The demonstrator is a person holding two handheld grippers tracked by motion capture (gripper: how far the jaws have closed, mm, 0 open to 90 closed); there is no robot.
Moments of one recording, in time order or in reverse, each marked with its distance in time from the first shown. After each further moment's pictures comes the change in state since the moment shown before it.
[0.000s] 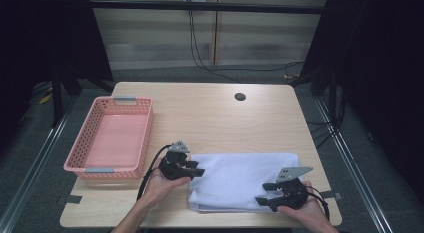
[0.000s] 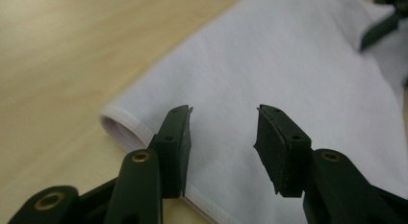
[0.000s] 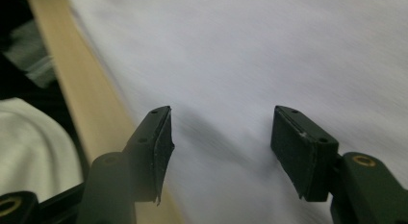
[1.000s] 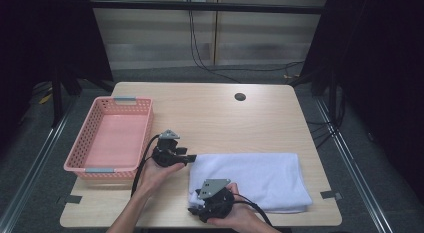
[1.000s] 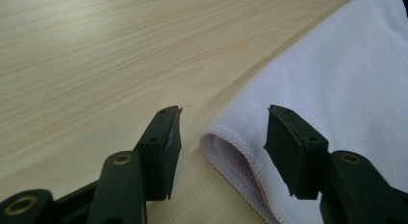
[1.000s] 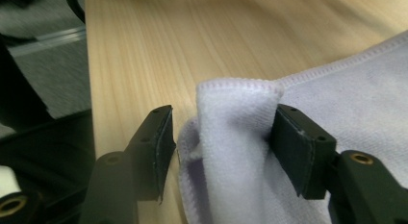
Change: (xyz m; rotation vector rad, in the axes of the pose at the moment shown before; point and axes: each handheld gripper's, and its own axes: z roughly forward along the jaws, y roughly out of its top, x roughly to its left) left arm 0.037 0.000 -0.002 -0.040 0.097 -0.096; right arm 0.112 0.075 0.131 -0.049 0.075 -0.336
